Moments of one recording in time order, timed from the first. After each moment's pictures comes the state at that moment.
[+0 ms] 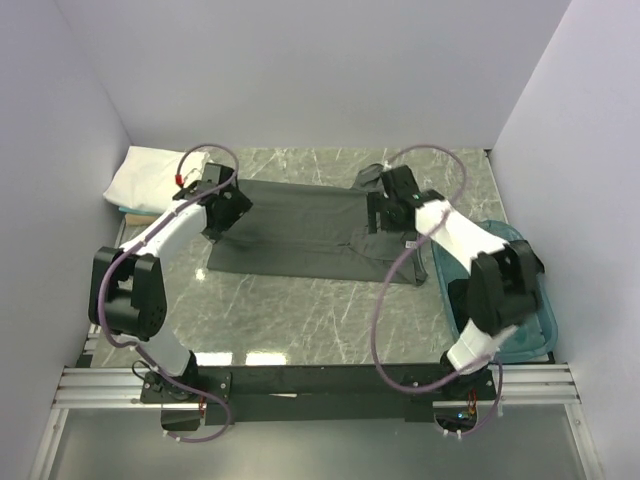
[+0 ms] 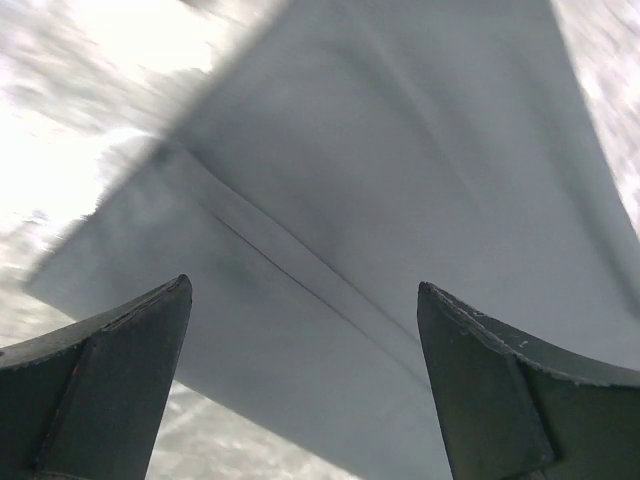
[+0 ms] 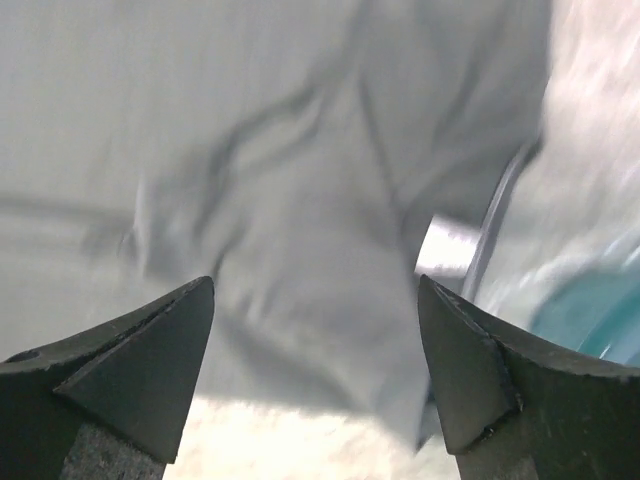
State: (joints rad) left arm -0.20 1.65 1.22 -0.56 -0.26 -1.01; right arm 0.36 1.75 1.32 -0.55 0.21 0.21
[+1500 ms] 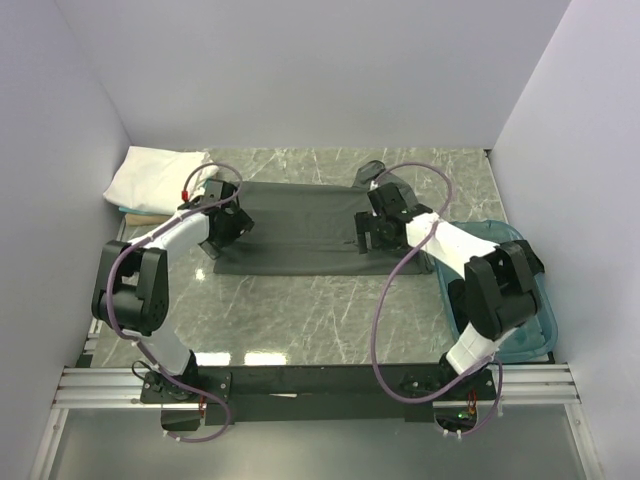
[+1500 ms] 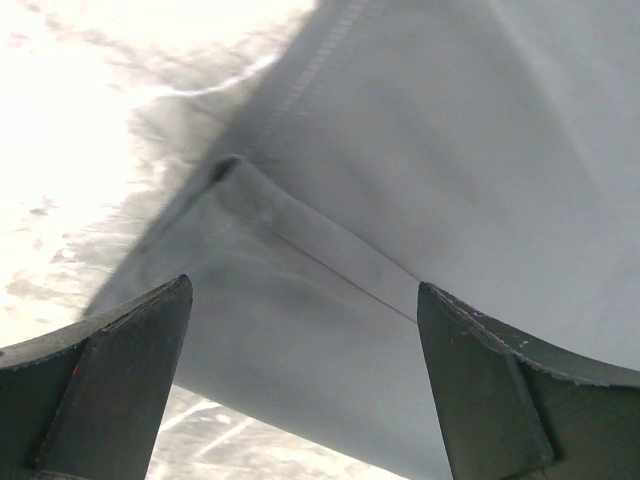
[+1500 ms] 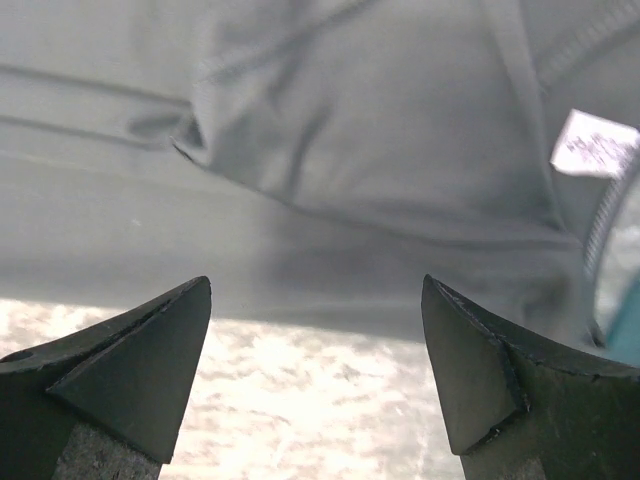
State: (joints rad) left arm -0.21 1.68 1.08 -0.48 -0.20 -0.95; right arm 0.44 1.64 1.11 -0.52 0.15 0.27
